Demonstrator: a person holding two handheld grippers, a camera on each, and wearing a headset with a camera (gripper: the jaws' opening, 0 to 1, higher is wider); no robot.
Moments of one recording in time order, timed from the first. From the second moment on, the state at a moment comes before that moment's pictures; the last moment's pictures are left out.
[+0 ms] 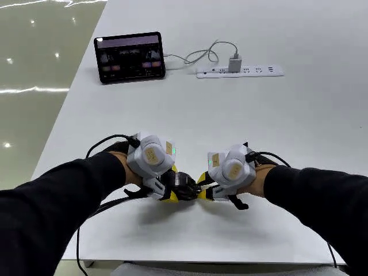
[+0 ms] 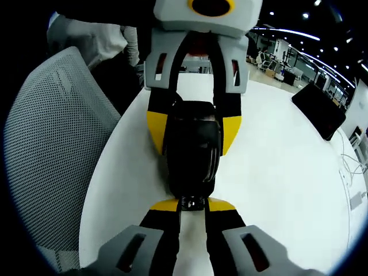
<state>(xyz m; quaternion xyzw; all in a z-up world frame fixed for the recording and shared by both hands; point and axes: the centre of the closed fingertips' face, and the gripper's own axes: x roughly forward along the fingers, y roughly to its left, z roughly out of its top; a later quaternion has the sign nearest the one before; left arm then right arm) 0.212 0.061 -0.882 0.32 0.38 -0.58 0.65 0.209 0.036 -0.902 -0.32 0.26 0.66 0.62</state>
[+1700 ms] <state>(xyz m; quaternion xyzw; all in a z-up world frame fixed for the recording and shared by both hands) 0.212 0.063 -0.880 0.31 0.38 -0.58 0.65 0.212 0.026 -0.907 -0.30 0.29 0.65 0.63</state>
